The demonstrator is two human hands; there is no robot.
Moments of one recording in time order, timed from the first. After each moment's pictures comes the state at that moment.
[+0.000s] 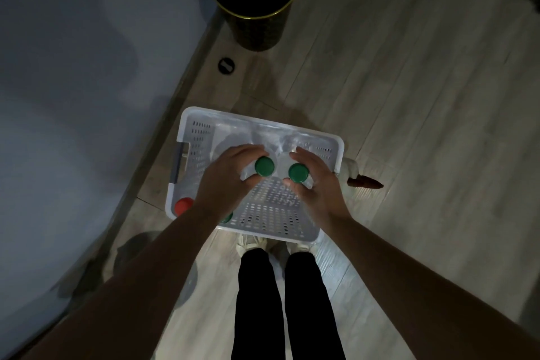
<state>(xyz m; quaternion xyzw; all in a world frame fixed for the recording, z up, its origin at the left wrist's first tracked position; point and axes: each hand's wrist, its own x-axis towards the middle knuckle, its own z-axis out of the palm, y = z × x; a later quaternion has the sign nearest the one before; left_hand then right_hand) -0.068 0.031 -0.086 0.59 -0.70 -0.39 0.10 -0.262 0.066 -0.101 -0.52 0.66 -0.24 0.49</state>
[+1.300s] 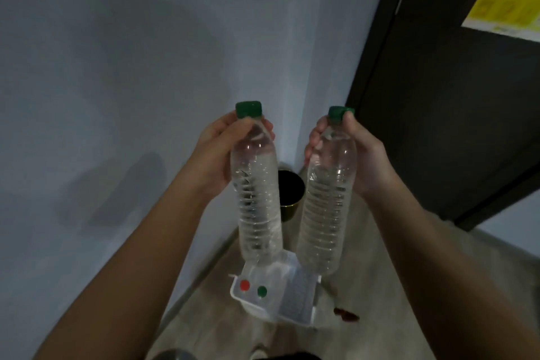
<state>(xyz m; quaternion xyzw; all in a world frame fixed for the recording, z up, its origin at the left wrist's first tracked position) -0.009 0.055 0.517 0.32 -0.47 -0.59 0.57 -0.236 0.024 0.508 -0.50 0.16 -0.44 0.73</state>
